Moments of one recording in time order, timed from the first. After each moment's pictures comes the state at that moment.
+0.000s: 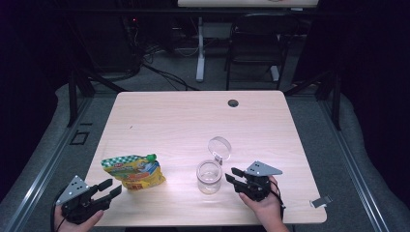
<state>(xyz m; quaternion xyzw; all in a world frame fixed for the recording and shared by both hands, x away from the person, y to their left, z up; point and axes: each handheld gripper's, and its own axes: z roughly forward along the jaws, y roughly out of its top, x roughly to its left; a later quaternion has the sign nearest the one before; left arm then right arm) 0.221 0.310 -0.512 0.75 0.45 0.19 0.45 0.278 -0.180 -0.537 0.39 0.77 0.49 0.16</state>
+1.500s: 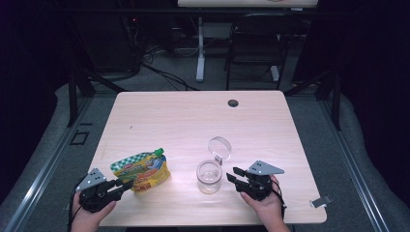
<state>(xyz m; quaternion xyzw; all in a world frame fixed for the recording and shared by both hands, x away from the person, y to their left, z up) 0.251 0.286 -0.524 0.77 0.42 0.15 0.45 0.280 -0.185 -0.539 0.39 0.76 0.49 0.16</state>
